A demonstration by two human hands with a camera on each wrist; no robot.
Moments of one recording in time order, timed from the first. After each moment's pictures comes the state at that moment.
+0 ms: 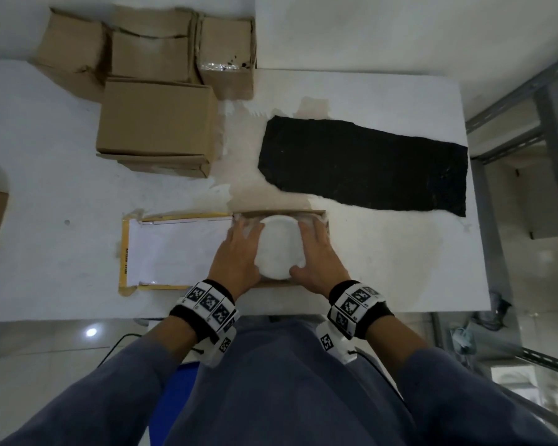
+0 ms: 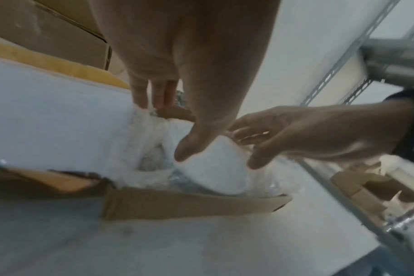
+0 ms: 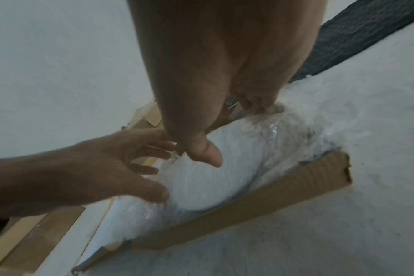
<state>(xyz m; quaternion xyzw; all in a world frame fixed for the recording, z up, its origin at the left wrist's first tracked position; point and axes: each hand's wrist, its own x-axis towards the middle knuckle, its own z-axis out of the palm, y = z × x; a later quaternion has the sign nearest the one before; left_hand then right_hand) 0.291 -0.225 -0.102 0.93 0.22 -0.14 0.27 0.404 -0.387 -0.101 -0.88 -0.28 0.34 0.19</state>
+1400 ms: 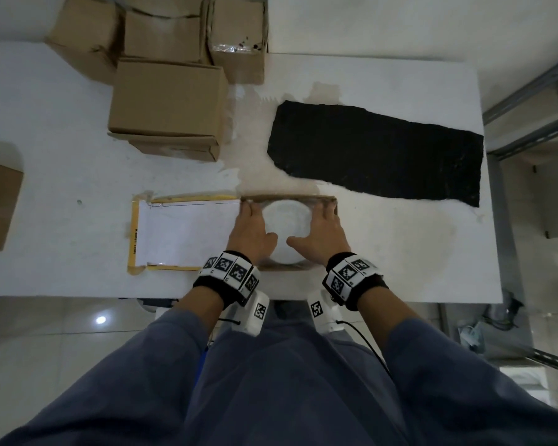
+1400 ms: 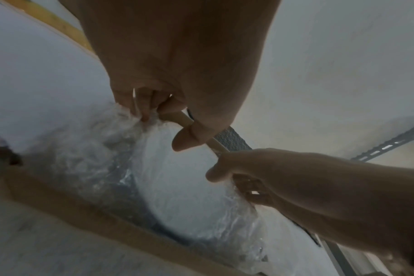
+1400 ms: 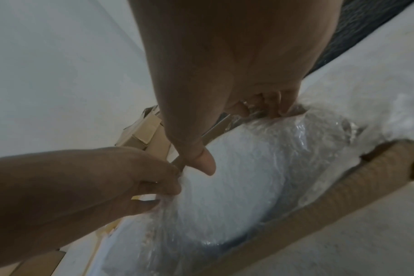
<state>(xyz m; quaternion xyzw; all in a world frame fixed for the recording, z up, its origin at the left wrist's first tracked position) 0.317 -0.231 -0.100 0.84 0.36 -0.19 0.36 0.408 -0.362 -0.086 -0.91 -0.18 0.35 0.14</state>
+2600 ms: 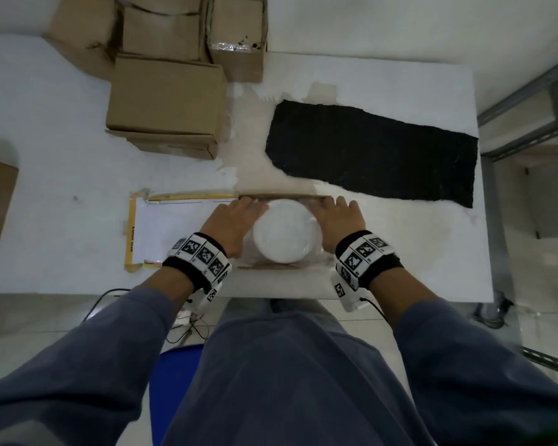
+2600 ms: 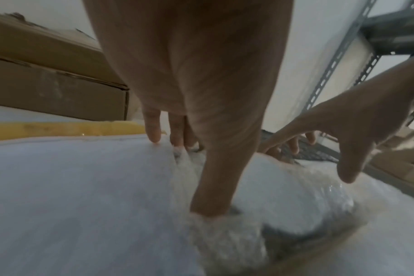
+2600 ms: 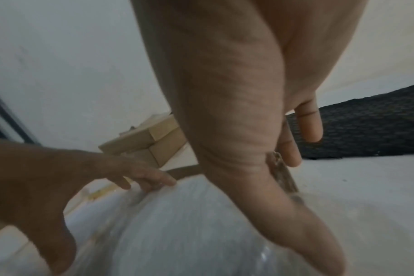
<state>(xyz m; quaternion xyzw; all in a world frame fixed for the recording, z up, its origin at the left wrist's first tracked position) 0.299 -0.181 -0.089 0.96 0.07 -0.25 0.13 0.445 -0.373 -0.061 -0.88 -0.41 0.21 -0.13</state>
